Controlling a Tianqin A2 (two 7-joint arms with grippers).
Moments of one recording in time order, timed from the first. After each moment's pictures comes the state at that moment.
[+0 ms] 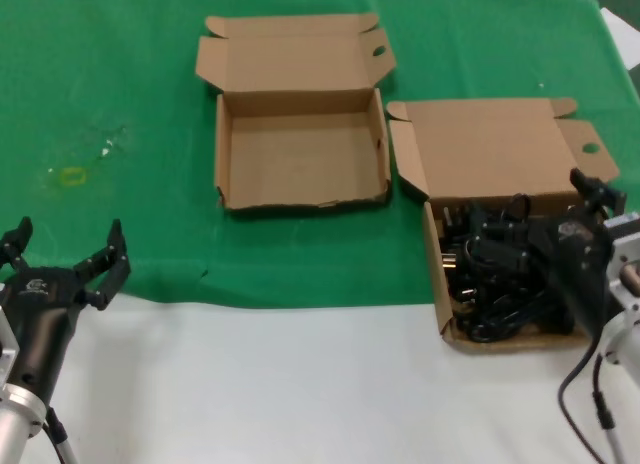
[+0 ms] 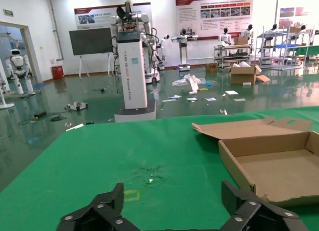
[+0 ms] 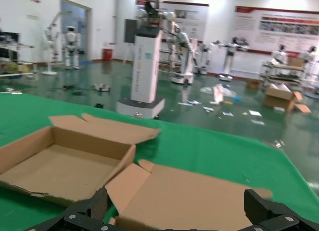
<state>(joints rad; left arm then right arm) 0.00 -0.30 1.60 -1.60 -1.80 0.00 0.00 0.09 0.44 -1.74 1.57 1.86 0.01 0.00</state>
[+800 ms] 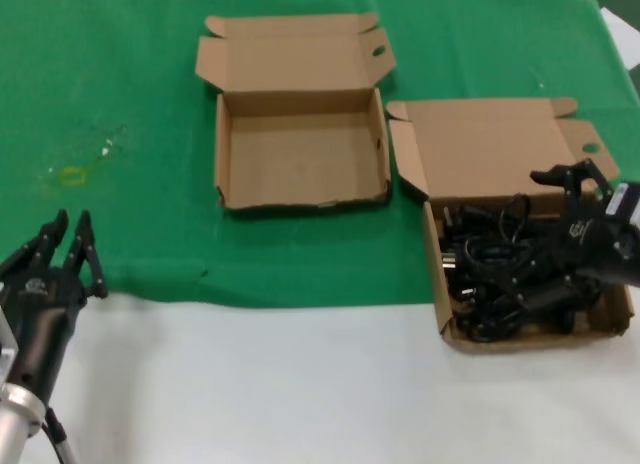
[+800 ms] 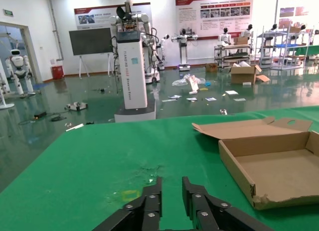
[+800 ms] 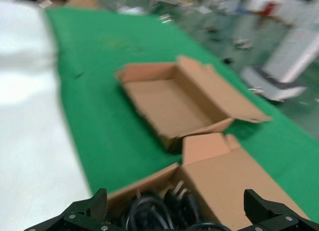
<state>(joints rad) 0.00 -0.30 1.60 -1.60 -1.80 0.00 0.00 0.45 0.94 -2.01 1.48 1.79 -0.57 0.12</state>
